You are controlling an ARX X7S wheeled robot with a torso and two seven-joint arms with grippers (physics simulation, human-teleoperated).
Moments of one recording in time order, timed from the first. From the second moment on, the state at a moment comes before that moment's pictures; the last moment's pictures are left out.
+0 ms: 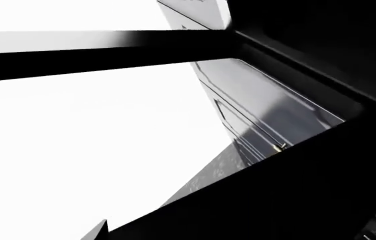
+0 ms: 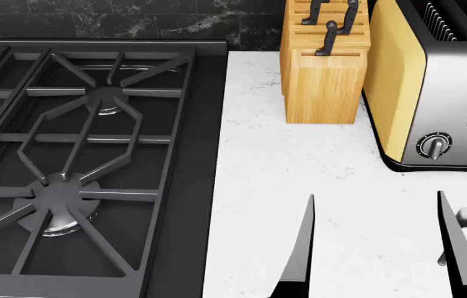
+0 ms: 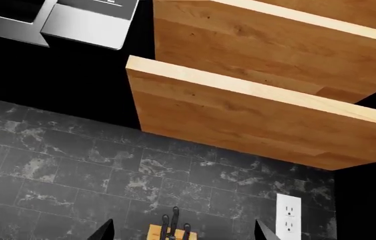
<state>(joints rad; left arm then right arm) -2.08 -1.28 1.49 -0.13 0.13 -0.91 -0.43 -0.01 0.49 -0.27 -0.67 -0.02 -0.06 0.49</state>
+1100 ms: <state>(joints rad) -2.14 -1.32 1.46 -0.42 0.26 -0.68 -0.38 0.04 0.44 -0.29 -0.42 -0.07 -0.04 0.54</state>
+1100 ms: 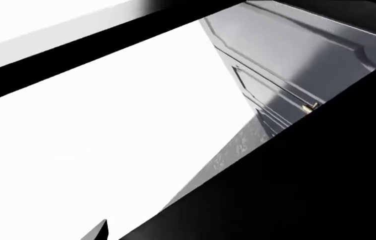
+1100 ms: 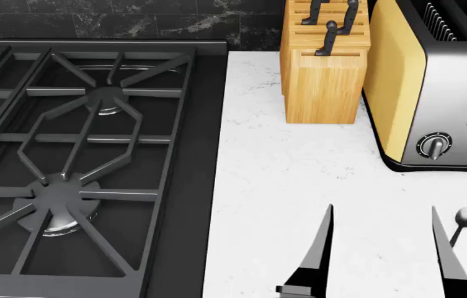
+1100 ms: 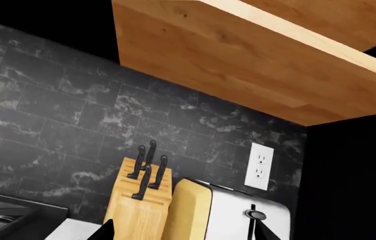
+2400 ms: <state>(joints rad) -2.04 -1.56 1.43 -0.49 0.15 -0.57 -0.47 0.03 0.43 -0.33 -0.47 -0.13 0.04 0.56</state>
